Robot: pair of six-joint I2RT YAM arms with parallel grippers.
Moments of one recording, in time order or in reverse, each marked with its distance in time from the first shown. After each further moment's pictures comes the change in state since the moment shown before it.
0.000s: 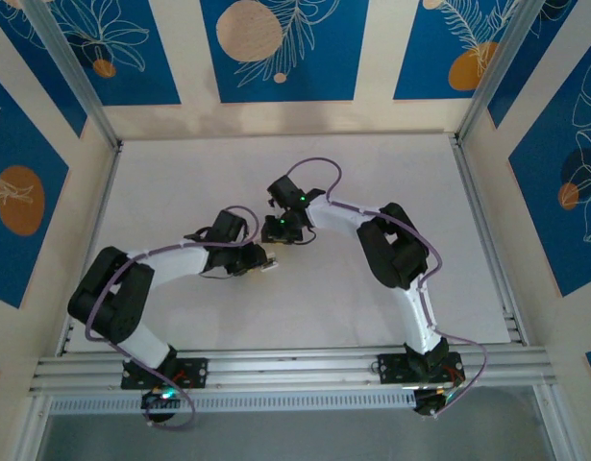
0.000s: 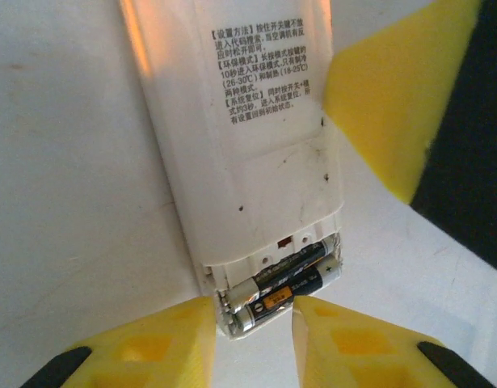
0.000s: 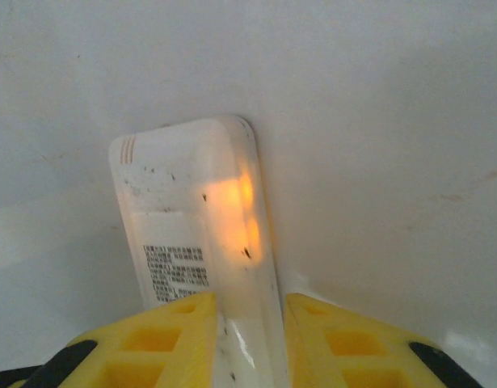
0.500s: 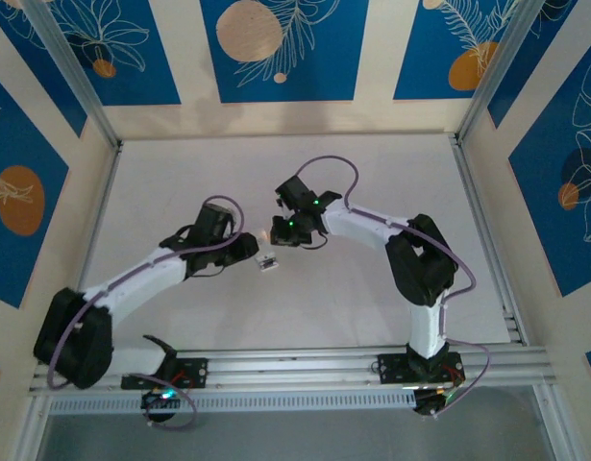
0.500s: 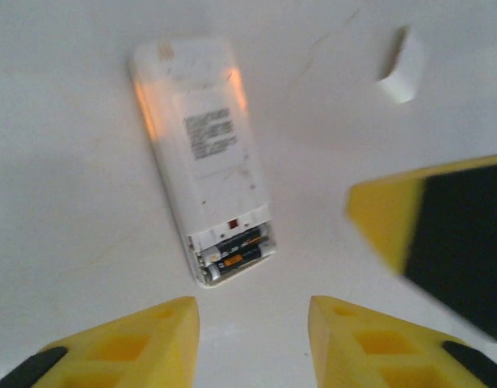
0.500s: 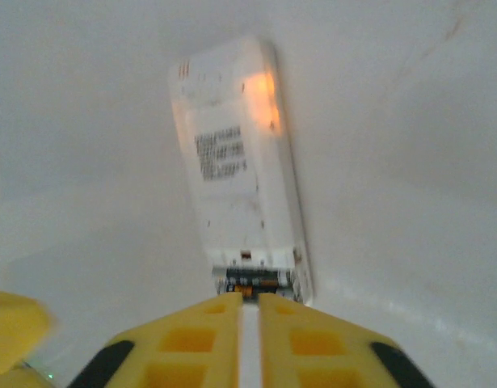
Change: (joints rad) left arm 0.000 -0.308 0.010 -0.143 -0.134 0.052; right arm 0.037 -0.229 -0.164 -0.019 0.033 0.060
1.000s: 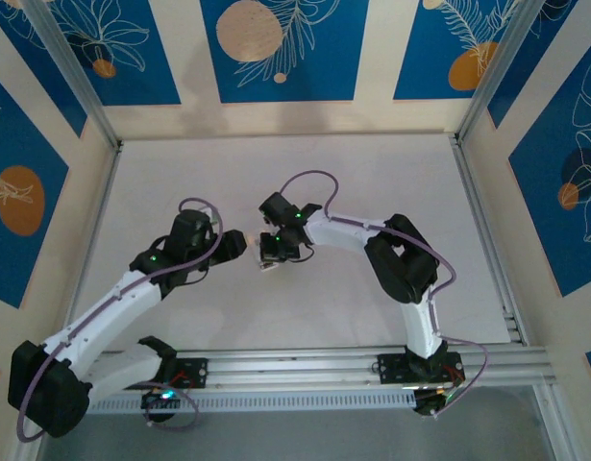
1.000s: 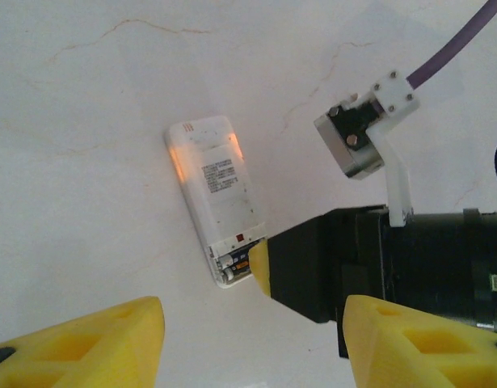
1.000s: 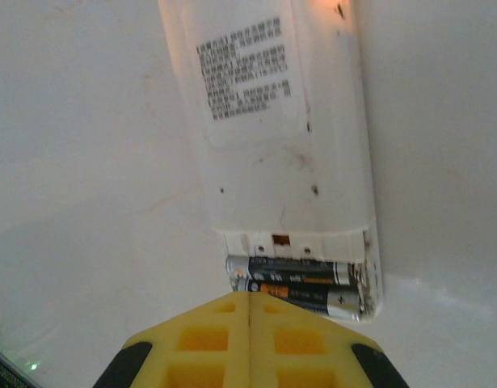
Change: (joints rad) left arm 0.017 -0.243 -0.036 -0.093 -0.106 0.068; right arm 0.070 0.110 0.031 0.017 -0.011 0.049
